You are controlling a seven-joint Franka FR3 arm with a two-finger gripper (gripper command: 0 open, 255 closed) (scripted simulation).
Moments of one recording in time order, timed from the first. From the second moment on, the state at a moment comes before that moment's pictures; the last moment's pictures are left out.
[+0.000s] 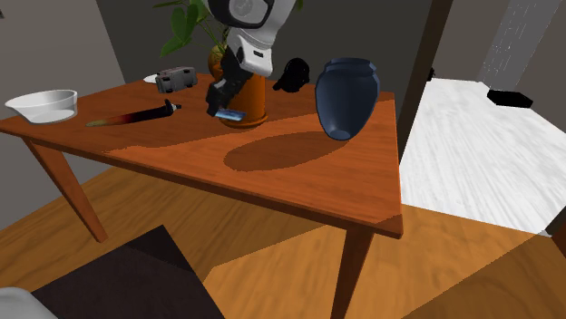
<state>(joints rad) -0.04 -0.05 0.21 -2.08 0.58 1.80 1.06</state>
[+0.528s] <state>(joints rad) 0.05 -0.14 0.31 -2.19 0.67 1.91 1.18</state>
